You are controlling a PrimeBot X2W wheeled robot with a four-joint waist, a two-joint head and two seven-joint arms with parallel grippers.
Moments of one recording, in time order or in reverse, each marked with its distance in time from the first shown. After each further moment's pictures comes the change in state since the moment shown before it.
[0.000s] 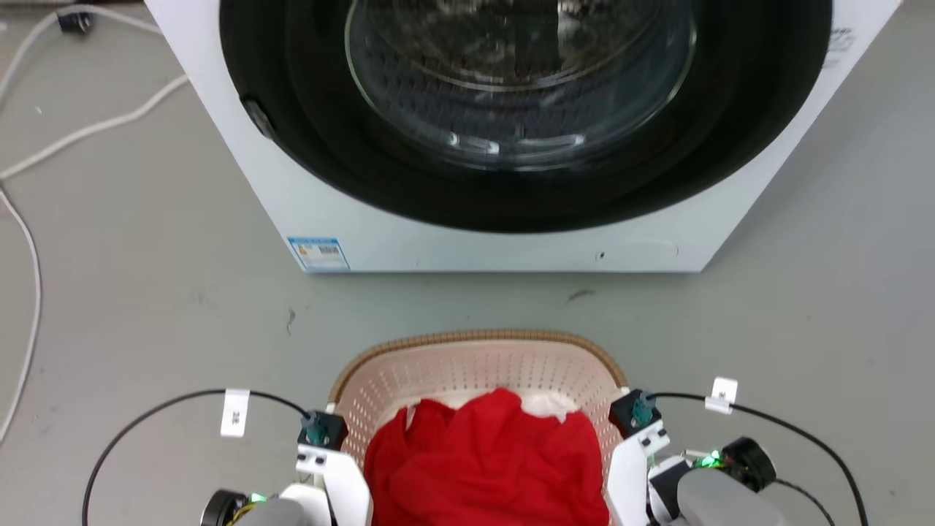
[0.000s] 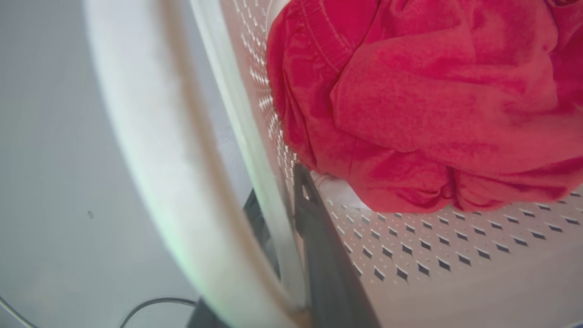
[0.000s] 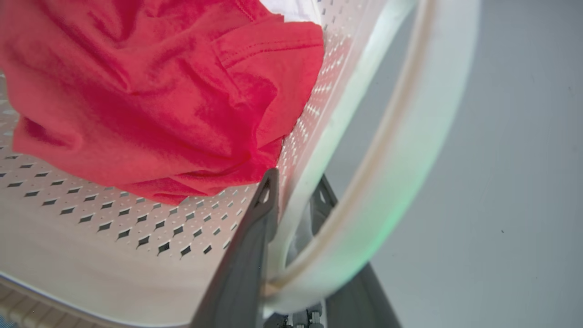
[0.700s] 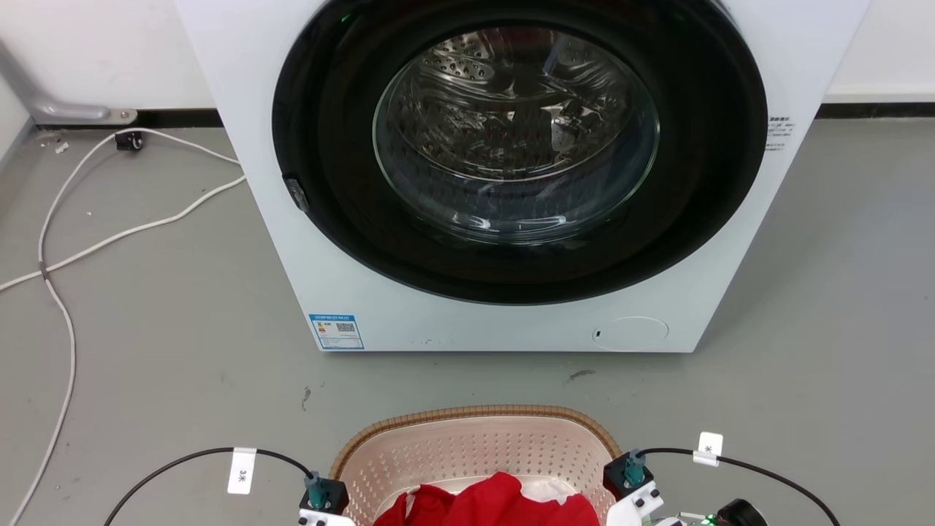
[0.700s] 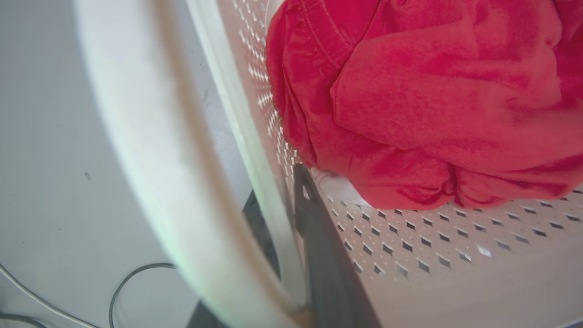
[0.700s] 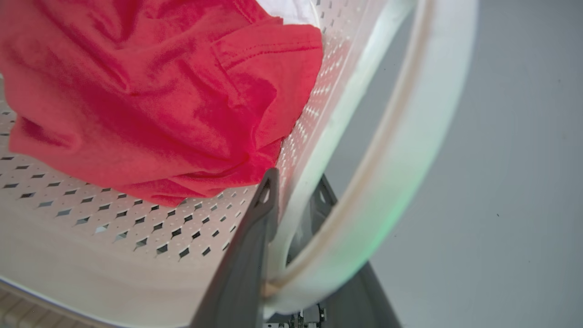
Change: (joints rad) left arm 0.118 0.012 -0.089 -0.027 -0.113 0.001 0.099; right arm 0.091 -0.002 0.152 0.004 0.136 0.000 0.057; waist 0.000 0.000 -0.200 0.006
